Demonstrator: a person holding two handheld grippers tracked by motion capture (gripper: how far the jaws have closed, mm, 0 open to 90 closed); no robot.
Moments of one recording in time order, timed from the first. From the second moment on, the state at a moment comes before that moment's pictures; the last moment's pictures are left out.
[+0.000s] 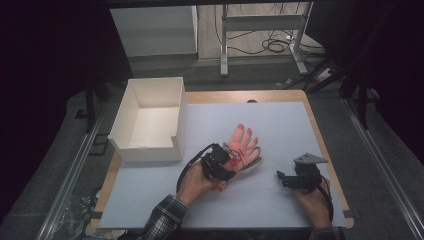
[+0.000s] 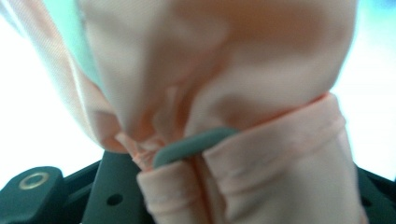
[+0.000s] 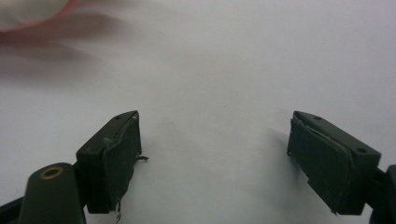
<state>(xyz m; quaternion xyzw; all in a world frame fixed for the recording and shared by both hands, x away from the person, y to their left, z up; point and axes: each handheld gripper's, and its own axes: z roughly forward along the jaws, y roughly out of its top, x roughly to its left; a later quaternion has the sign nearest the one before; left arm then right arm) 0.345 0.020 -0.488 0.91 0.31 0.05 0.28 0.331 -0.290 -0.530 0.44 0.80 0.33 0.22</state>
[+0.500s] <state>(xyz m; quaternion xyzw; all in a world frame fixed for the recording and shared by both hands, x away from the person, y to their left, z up) 0.357 0.039 -0.458 0.90 0.34 0.06 0.28 0.332 -0.290 -0.531 0.44 0.80 0.33 0.22</state>
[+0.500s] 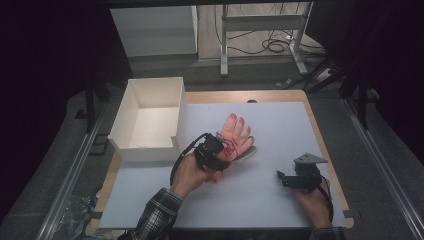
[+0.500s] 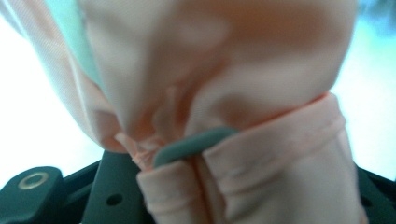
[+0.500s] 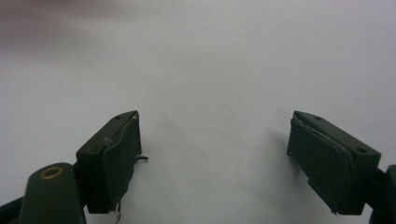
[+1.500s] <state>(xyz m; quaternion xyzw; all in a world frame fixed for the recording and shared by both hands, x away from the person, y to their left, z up) 0.404 0.098 -0.359 0.86 0.41 0.12 0.28 0.332 -0.290 -0.531 0.44 0.80 0.33 0.22</state>
